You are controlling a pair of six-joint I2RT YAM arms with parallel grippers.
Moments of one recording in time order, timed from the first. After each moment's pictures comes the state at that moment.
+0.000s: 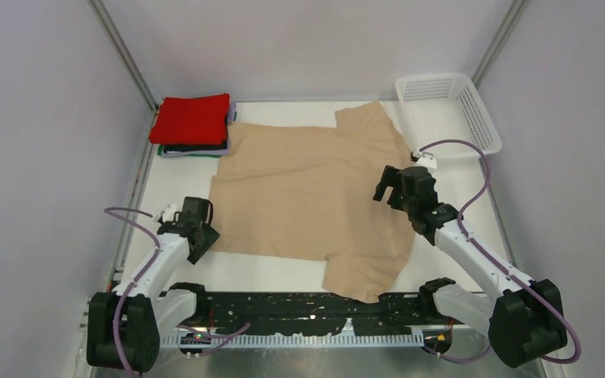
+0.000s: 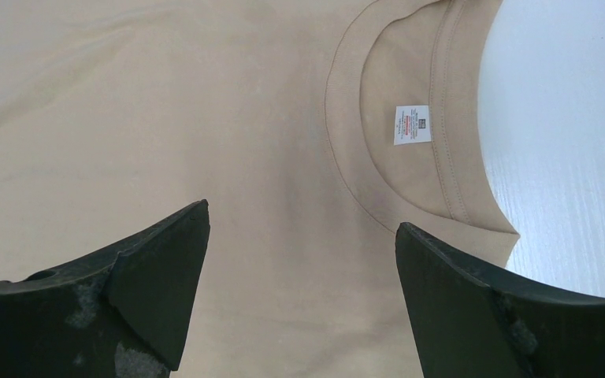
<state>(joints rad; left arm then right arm) -0.10 1.01 0.46 -0.67 -0.35 -0.98 0.32 1.04 0.62 -0.21 0.25 0.50</state>
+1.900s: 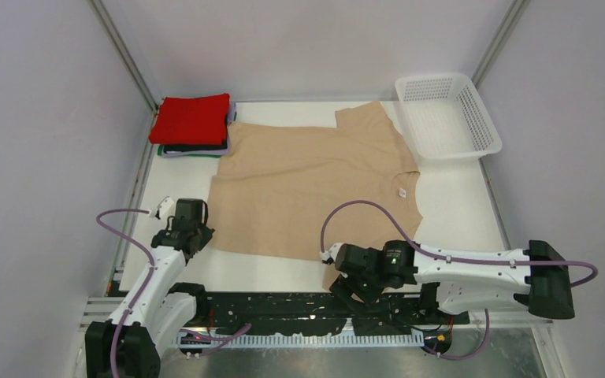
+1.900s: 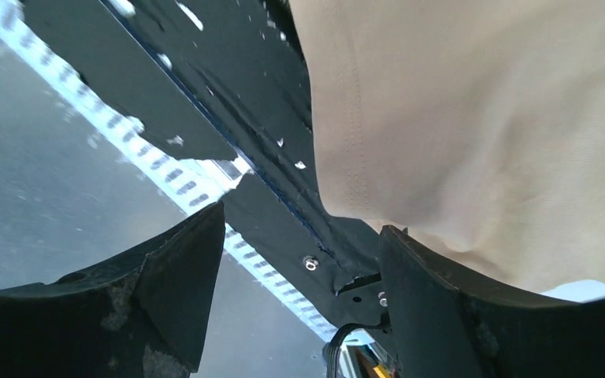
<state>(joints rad) -0.09 0.86 0.44 -0.58 -0.32 -0.91 1.28 1.06 0.70 -0.86 -0.08 0.43</state>
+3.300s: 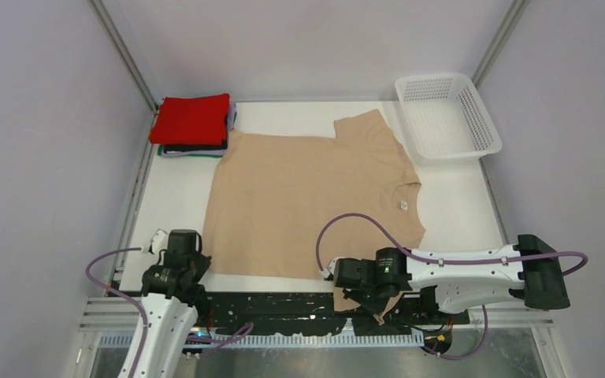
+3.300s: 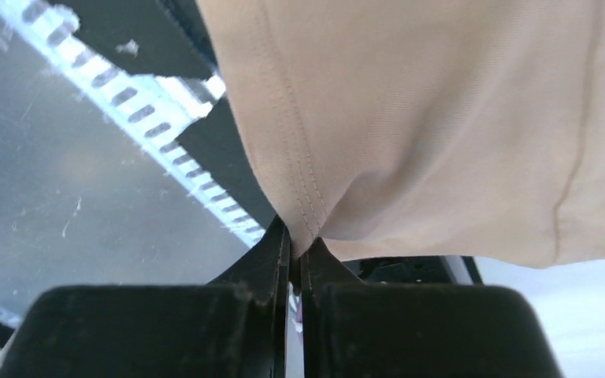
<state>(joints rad) -0.09 0.38 0.34 -1.00 -0.24 -1.06 1.43 1.15 0.72 -1.00 -0.07 0.39</state>
